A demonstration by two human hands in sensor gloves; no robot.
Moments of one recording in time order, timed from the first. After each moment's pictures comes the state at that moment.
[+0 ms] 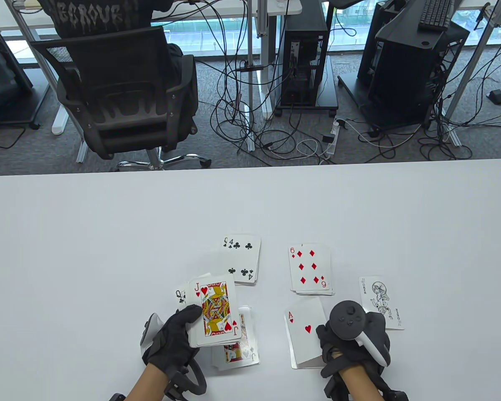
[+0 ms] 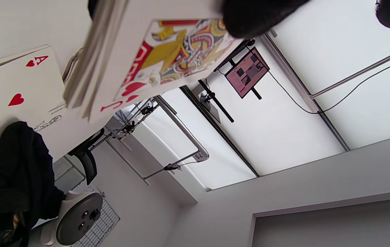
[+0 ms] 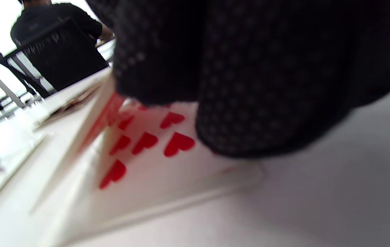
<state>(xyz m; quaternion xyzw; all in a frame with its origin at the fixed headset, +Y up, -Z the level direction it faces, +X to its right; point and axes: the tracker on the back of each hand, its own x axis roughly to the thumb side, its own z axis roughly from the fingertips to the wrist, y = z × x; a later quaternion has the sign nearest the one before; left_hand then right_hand) -0.191 -0.812 -0.252 -0.26 -0.07 0.90 0.35 0.158 -0.759 -0.242 -0.02 0.15 0.97 0.21</state>
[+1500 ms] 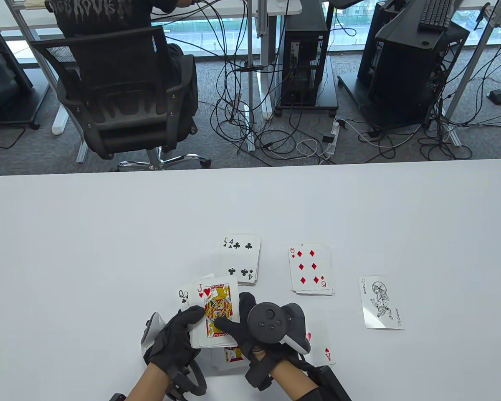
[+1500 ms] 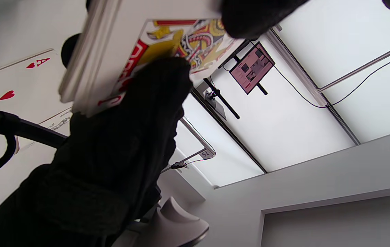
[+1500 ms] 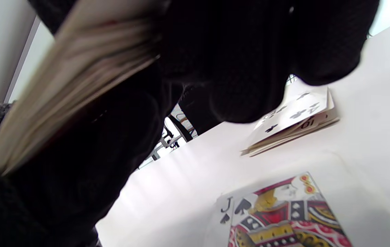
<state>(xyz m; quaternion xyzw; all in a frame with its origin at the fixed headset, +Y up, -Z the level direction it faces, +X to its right) -0.192 -0.813 -0.253 -0.27 -0.08 0.88 0.37 0.006 -0.718 -0.257 0.19 -0.03 0.92 0.35</state>
